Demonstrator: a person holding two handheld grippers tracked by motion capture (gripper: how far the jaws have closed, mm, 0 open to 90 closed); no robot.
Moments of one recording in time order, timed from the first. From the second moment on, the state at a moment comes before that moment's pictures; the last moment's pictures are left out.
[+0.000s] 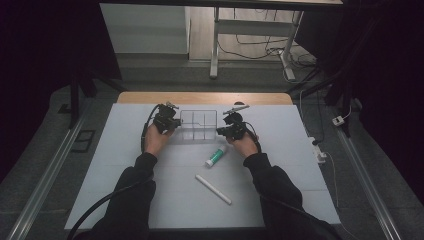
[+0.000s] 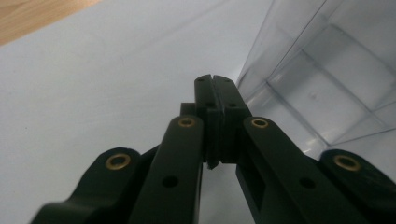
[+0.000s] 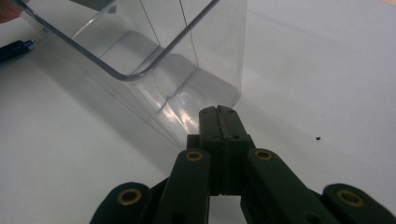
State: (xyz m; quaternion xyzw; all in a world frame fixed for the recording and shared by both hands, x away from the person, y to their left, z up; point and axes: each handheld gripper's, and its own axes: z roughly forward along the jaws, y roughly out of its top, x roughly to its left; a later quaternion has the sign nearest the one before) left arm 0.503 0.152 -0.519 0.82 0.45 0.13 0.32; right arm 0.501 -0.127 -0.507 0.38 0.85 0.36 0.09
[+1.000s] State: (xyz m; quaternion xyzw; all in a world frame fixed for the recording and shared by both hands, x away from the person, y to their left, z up) left arm 0.467 0.160 -0.518 0.83 0.44 0.13 0.31; right arm 0.471 -0.117 -0.507 0.35 0.87 0.34 0.08
